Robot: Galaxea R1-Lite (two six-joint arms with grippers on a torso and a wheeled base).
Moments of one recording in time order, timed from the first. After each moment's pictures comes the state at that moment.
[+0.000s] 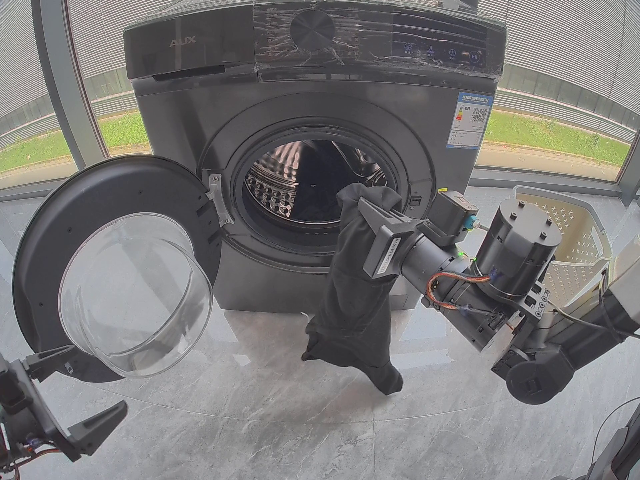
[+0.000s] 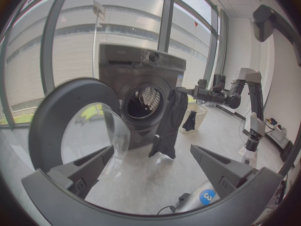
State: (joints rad) left arm -0.10 0.63 -0.22 -0.21 -0.39 0.09; right arm 0.77 1.93 -0.81 -1.30 -0.21 0.19
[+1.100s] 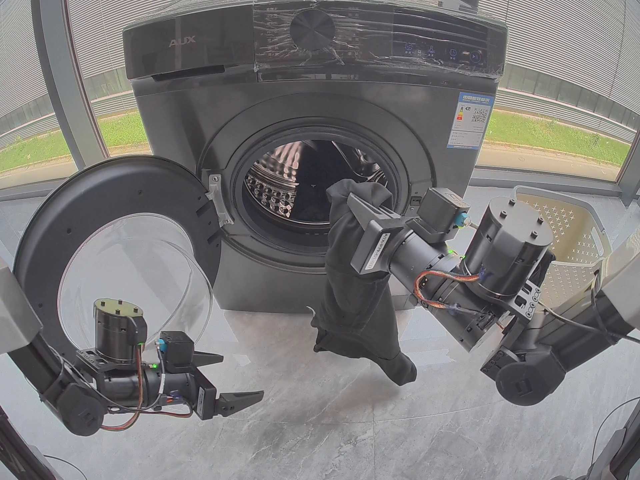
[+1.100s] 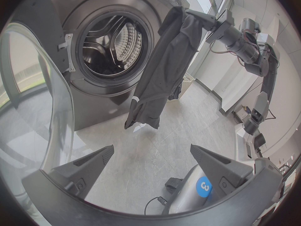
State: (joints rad) left arm -0.34 1.82 -0.27 -0.95 -0.44 0.12; right arm 0.79 1.95 -0.85 -1.30 -0.23 0.22
